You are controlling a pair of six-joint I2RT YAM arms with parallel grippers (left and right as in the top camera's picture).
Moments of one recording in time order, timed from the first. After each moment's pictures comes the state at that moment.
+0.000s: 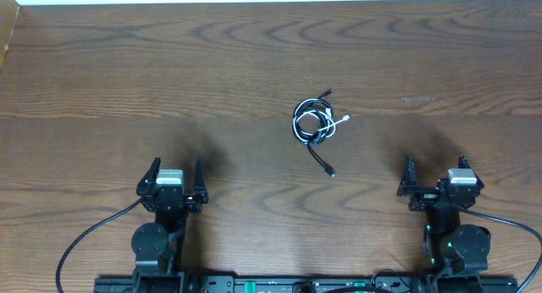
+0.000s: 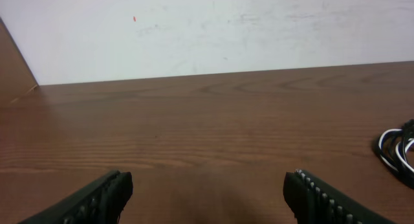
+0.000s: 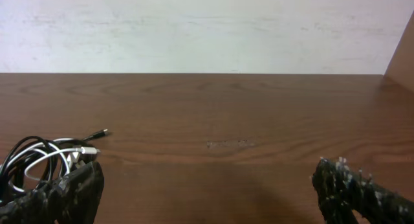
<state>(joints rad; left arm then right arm) -0.02 0.01 0.02 -0.11 -0.01 0.06 0.06 0.01 0.01 -0.06 0.08 0.02</state>
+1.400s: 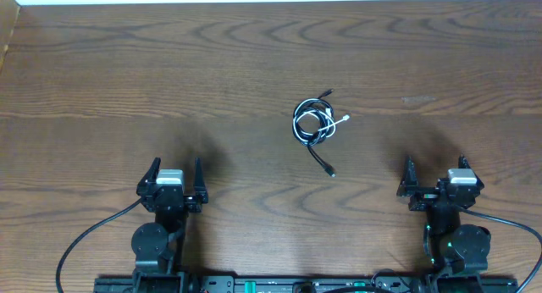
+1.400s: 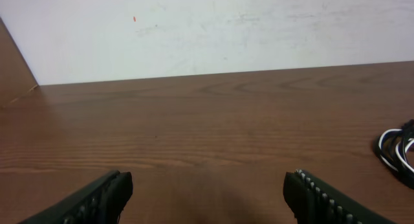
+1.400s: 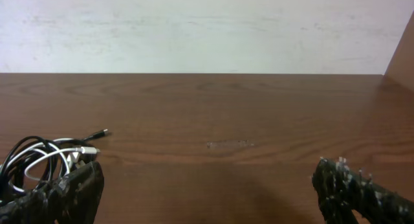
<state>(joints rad) -0.02 0.01 0.02 -0.11 -0.01 0.06 0.06 0.01 0.01 -0.06 0.08 0.02</state>
